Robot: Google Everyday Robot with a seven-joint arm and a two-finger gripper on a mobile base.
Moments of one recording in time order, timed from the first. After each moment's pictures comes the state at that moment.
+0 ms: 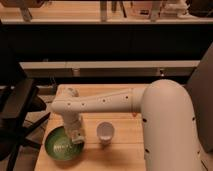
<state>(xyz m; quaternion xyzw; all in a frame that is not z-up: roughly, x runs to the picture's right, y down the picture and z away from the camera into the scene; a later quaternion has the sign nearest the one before) -0.152 0.229 0.756 -0.27 -0.29 -0.70 0.60</state>
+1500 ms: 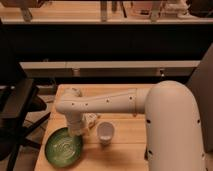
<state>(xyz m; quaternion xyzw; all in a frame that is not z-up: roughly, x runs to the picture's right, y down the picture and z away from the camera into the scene) -0.135 0.231 0.761 -0.28 -0.29 -0.69 0.60</state>
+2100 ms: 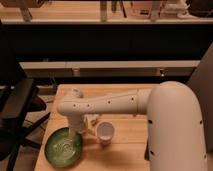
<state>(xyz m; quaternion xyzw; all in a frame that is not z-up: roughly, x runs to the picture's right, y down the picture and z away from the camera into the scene) -0.130 0.238 0.756 -0.28 -0.29 -0.69 0.60</state>
